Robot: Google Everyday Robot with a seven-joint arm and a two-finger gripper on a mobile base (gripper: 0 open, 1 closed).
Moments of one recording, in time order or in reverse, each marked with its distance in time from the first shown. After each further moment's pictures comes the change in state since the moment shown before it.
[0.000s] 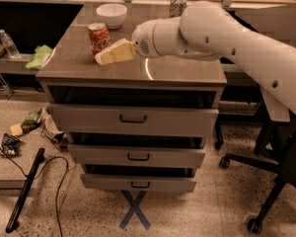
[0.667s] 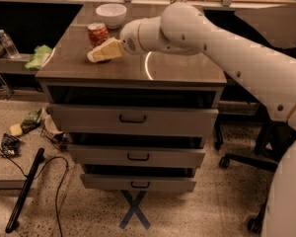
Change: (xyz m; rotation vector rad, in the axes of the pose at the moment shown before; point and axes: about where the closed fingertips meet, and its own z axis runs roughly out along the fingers) arm 0.000 -0.023 0.054 -0.007 0.003 -0.039
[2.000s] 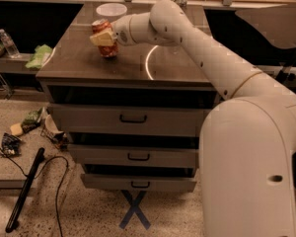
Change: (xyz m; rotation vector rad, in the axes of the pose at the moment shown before) arm -0.006 -0.054 0.075 -0.085 -0.058 -0.011
